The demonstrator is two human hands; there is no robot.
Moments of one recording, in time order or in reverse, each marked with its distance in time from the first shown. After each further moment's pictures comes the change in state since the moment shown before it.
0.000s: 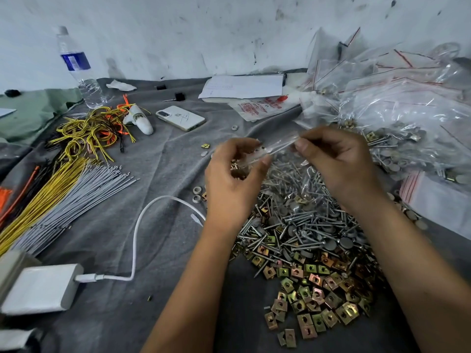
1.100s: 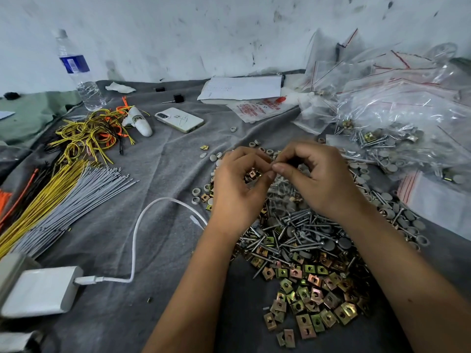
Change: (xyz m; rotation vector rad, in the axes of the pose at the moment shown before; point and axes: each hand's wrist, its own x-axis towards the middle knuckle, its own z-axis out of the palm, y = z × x) left_hand 0.003 -0.011 0.006 0.144 -0.115 0.155; right_hand -0.005 0.003 0.015 -0.355 -0.137 -0.113
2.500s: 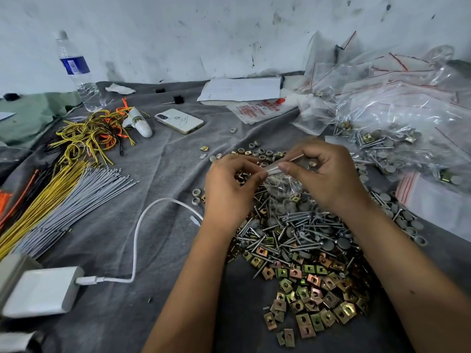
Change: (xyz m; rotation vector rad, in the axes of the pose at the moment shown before) left_hand 0.006 -0.008 -0.005 0.007 0.015 -0.252; right_hand 0.001 0.005 -0.007 0.061 0.082 0.066
